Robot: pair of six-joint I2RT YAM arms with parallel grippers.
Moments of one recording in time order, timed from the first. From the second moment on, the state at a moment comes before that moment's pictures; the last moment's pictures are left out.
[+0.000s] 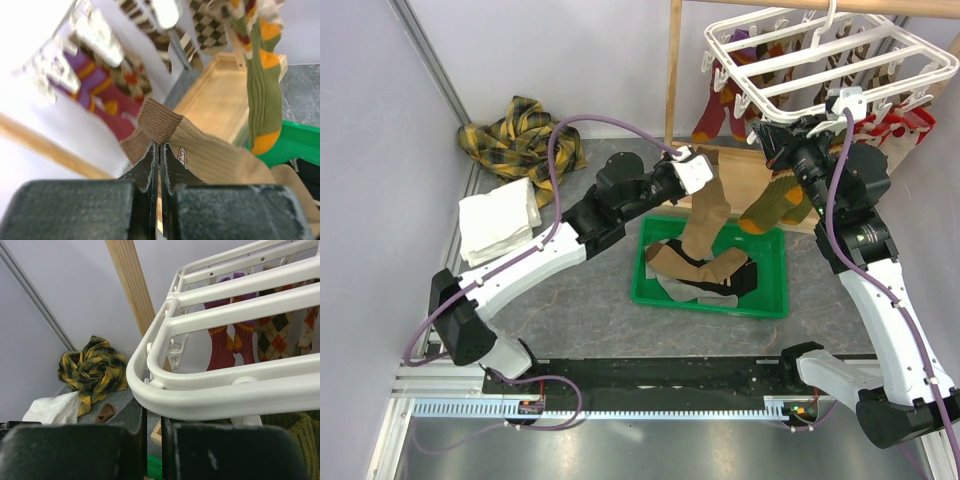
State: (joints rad) left arm -0.89 1.50 1.41 0.13 0.09 0.53; right arm 0.26 1.04 1.32 -0.12 -0.08 0.27
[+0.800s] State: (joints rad) left arm -0.89 1.69 1.58 0.19 0.27 0.77; right arm 0.26 1.06 1.34 -0.13 -0.09 0.27
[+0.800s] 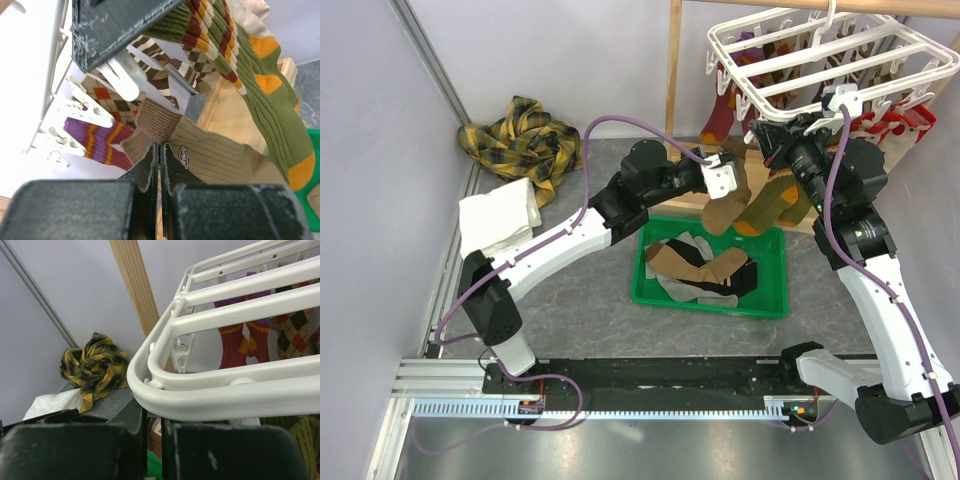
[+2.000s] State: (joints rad) left arm -0.89 1.74 1.69 0.18 0.29 0.79; right arm 0.26 1.08 1.34 -0.12 -0.13 0.29
